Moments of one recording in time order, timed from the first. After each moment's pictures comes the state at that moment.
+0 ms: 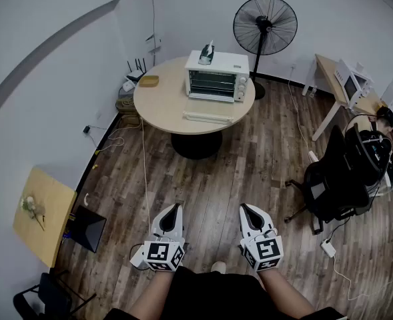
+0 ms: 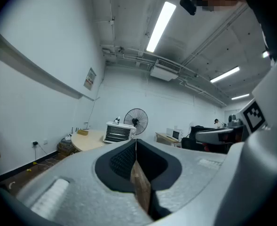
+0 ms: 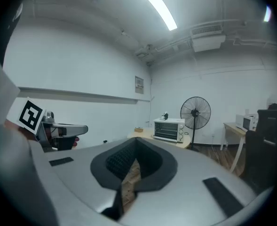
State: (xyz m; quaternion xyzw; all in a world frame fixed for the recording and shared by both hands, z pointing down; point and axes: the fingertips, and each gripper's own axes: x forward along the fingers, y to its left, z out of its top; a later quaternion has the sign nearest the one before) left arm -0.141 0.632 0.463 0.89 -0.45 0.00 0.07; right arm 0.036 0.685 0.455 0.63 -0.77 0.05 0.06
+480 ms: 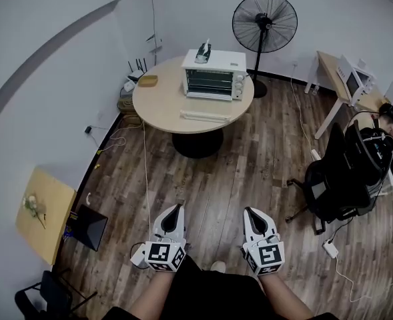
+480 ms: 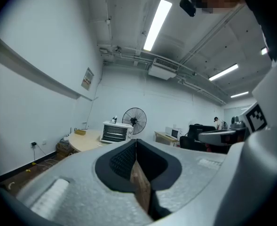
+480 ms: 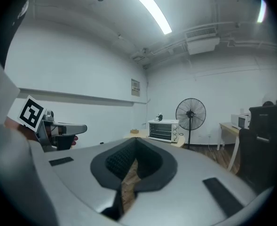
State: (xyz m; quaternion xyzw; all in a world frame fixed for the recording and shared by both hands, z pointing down) left arm -0.099 0.642 0.467 0.89 -0.45 0.00 0.07; right arm 0.085 0.704 0.465 0.64 -0.77 0.05 0.04
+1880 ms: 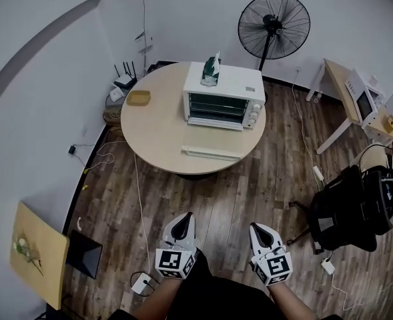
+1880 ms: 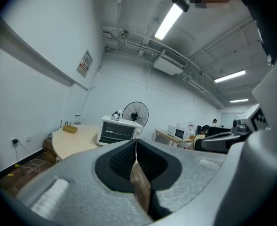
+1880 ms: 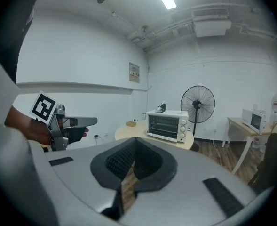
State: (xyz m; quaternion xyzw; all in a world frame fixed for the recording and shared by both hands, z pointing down) left arm -0.066 0.339 0.493 0.91 -0.41 0.02 0.11; right arm 0.097 0.426 0.497 0.63 -0.77 0.10 0.10
